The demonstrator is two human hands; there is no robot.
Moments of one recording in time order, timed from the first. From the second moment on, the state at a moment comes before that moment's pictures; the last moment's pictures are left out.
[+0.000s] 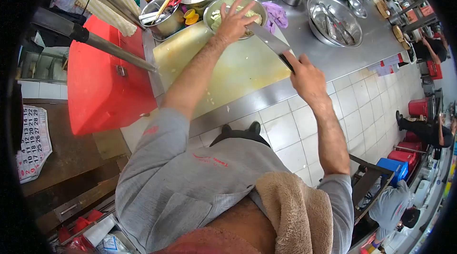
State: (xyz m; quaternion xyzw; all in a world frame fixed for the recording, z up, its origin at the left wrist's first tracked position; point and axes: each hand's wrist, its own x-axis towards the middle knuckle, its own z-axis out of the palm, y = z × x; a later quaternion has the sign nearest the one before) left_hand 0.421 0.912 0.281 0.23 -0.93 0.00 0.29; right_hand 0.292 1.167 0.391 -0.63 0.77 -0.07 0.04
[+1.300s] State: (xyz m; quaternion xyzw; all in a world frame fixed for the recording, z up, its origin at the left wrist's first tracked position) left_hand 0.662 1.008 0.230 0.56 -0.76 -0.15 0.29; right_hand 0.368 1.156 0.287 -0.73 0.65 -0.11 0.18
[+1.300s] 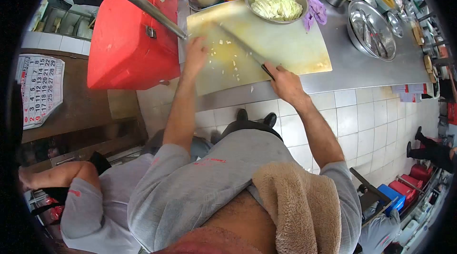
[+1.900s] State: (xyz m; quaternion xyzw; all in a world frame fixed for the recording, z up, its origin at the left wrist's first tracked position) left_hand 0.695 0.947 0.217 0.62 -0.74 -0.09 0.25; right_hand 0.352 1.108 0.282 -0.76 0.59 -0.16 0.22
